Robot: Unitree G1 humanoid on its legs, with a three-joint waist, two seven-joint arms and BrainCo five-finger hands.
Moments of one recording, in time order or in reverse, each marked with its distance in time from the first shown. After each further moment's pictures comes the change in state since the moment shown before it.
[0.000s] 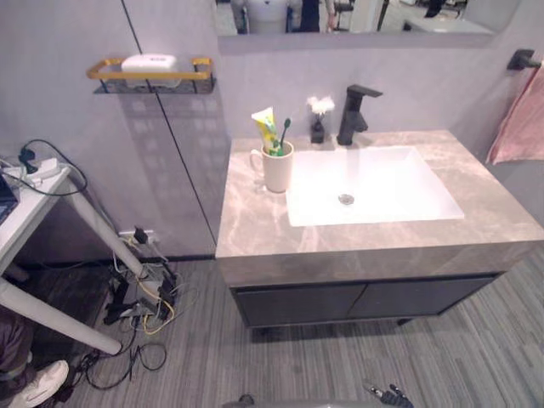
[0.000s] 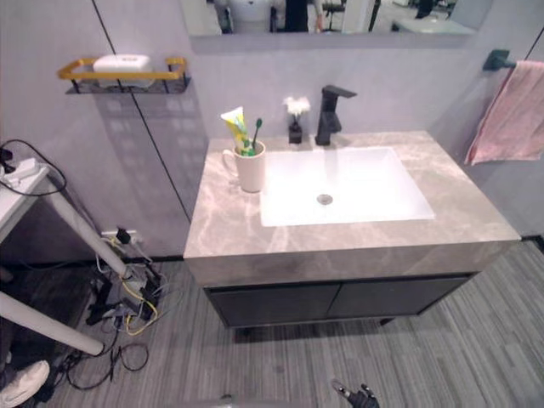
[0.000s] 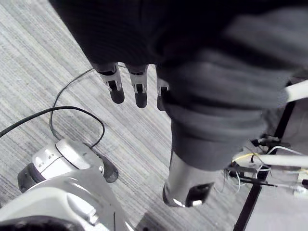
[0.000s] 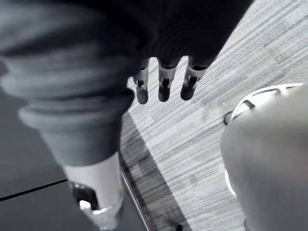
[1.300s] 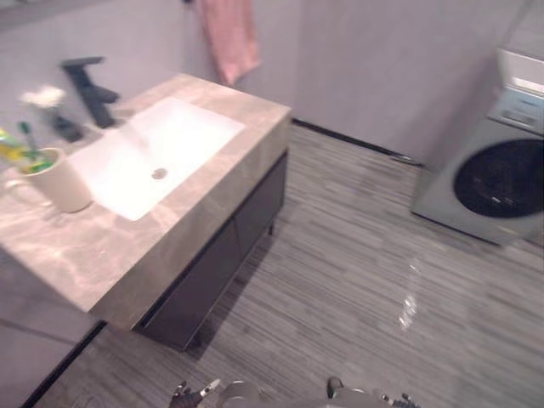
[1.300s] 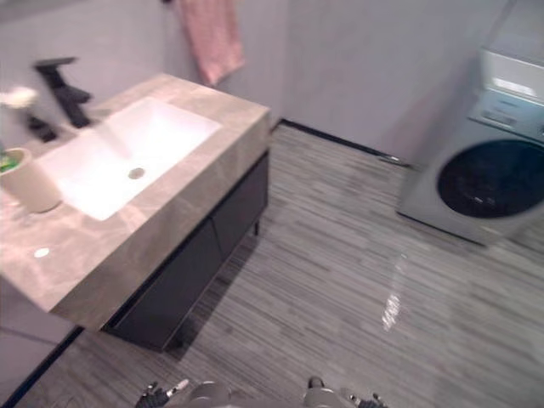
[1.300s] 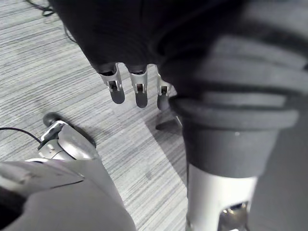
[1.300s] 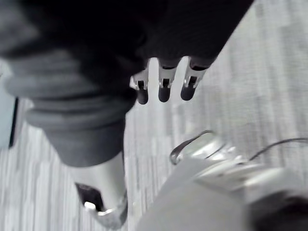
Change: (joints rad) left arm -0.138 0.063 -0.163 0.041 0.059 -0.038 -0.014; right arm 0.044 -0.022 -0.027 0.056 0.037 0.007 -0.005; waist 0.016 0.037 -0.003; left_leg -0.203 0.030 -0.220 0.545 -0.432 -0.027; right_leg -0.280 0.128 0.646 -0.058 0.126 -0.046
